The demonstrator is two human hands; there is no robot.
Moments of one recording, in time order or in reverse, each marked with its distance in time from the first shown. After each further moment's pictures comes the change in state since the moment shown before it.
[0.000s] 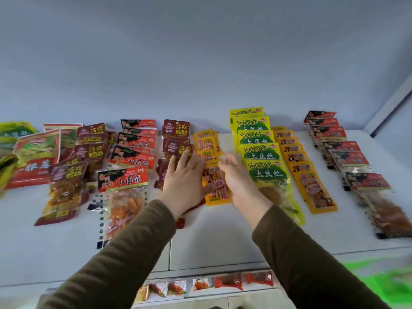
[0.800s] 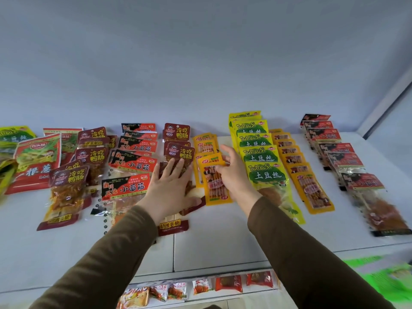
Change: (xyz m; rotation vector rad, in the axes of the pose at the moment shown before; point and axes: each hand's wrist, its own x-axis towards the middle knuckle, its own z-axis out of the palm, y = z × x) left_hand -0.022 -0.038 -0.012 0.068 -0.187 0.021; right_hand 0.021 0.005 0.000 -0.171 0.042 -0.183
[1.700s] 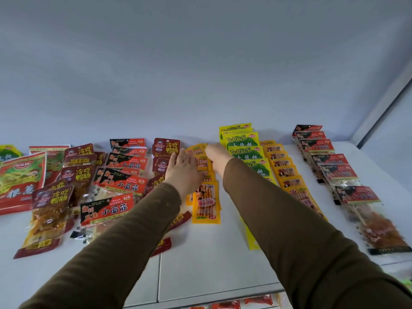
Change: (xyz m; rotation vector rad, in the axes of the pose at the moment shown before) left_hand 0.108 0.035 -0.019 0.007 0.085 -0.077; right_hand 0.121 -0.035 0.022 0.005 0.022 0.253
